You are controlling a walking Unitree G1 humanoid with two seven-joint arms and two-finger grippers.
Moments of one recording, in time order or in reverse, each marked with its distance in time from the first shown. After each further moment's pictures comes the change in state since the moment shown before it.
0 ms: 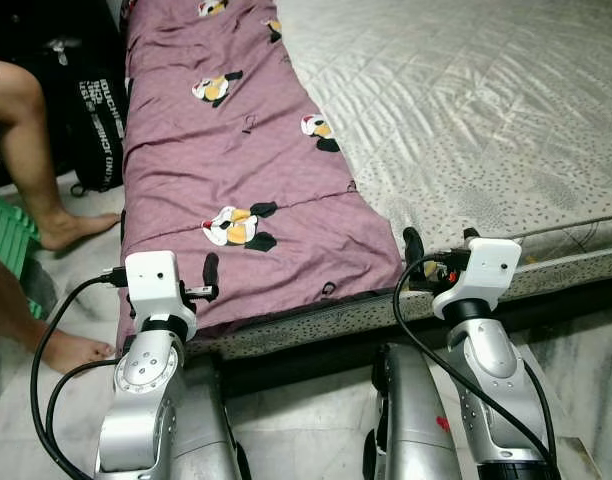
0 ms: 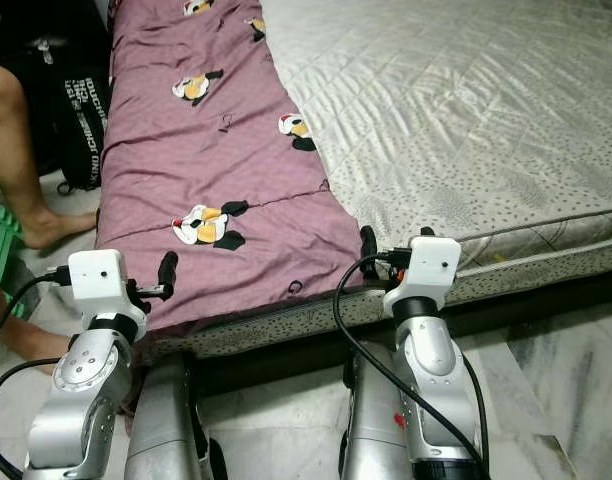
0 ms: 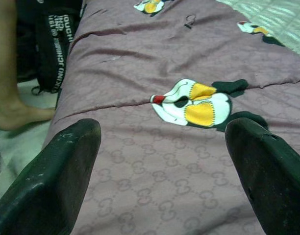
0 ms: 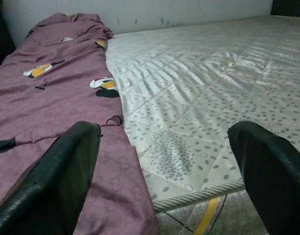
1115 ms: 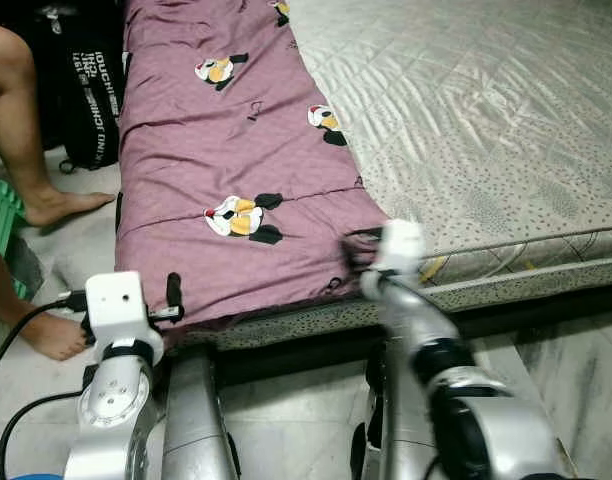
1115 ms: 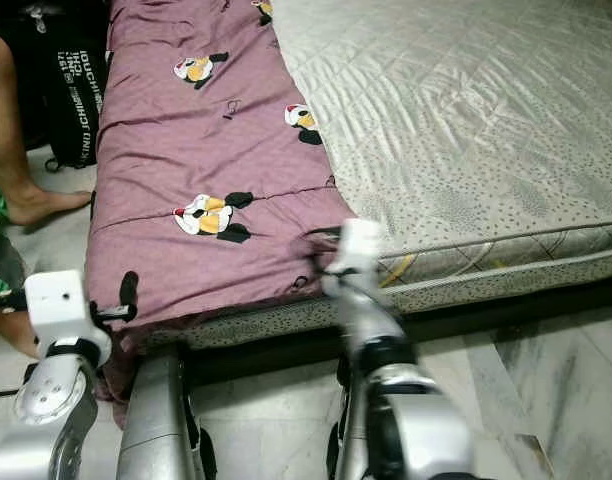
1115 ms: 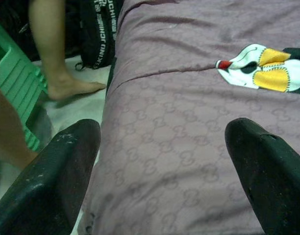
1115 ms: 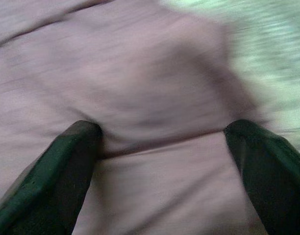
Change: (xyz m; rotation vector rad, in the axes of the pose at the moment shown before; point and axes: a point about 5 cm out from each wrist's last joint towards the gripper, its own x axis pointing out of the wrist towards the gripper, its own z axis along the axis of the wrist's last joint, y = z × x) left arm -0.027 0.029 0.001 0.089 0.039 0.149; right arm 0.078 0.030 -0.069 0.194 0.449 -0.063
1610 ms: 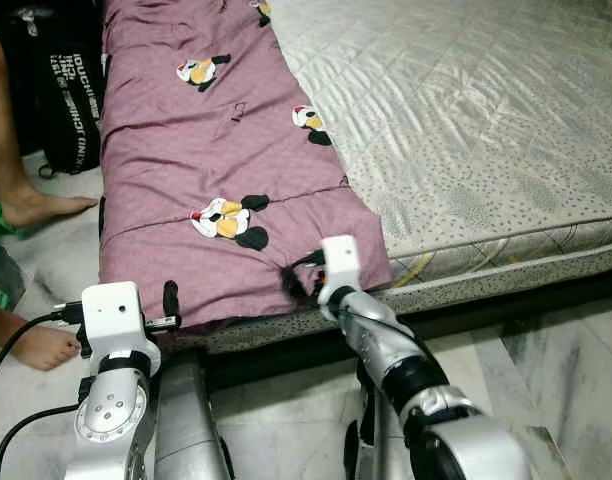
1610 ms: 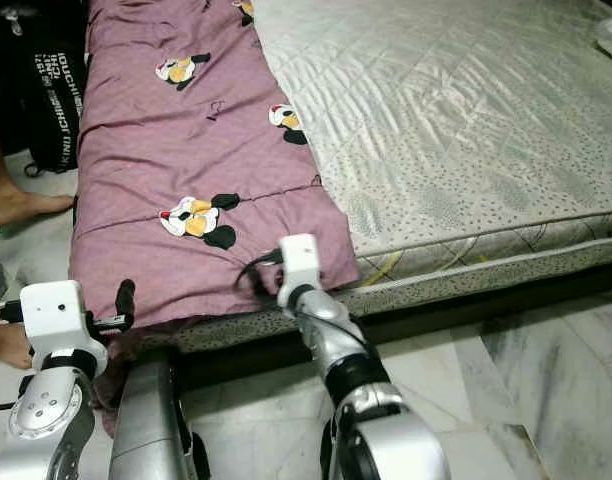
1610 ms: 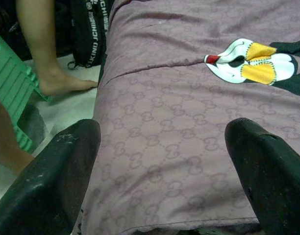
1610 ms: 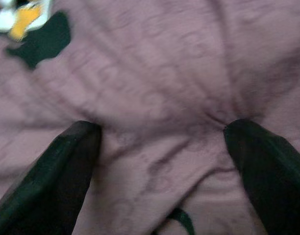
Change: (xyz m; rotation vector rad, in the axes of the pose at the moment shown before) left arm -0.012 0.005 -0.006 0.006 0.014 0.022; right arm -0.016 0.077 -0.036 -0.152 0.123 0.379
